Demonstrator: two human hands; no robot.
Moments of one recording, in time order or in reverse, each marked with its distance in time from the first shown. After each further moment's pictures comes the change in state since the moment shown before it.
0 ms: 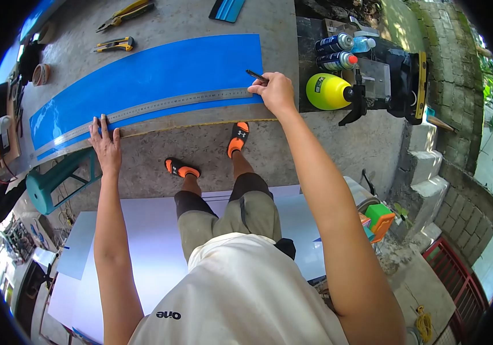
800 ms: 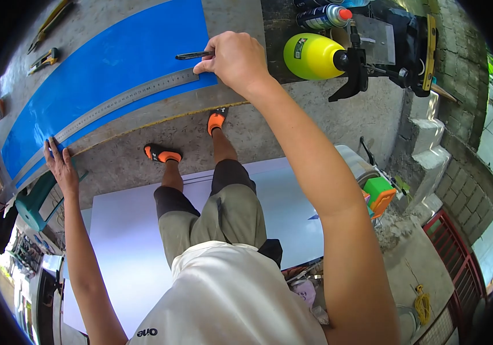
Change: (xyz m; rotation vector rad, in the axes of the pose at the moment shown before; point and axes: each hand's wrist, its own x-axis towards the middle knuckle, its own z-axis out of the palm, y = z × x) left_hand 0.003 -0.015 -0.010 0.035 -0.005 0.117; right_hand 0.014 -0.001 -0.024 -0.184 -0.155 -0.122
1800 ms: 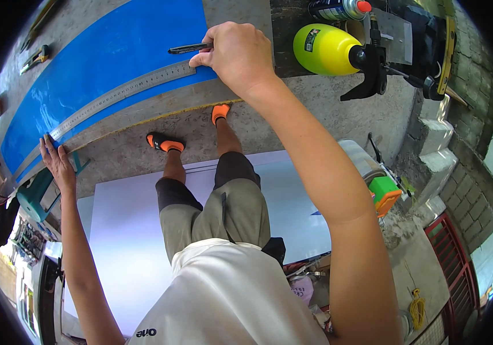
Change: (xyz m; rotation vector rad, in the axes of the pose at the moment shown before) left_hand 0.002 0.002 -0.004 0.046 -0.035 0.001; right_hand -0.004 0.005 0.008 0.008 0.078 -0.035
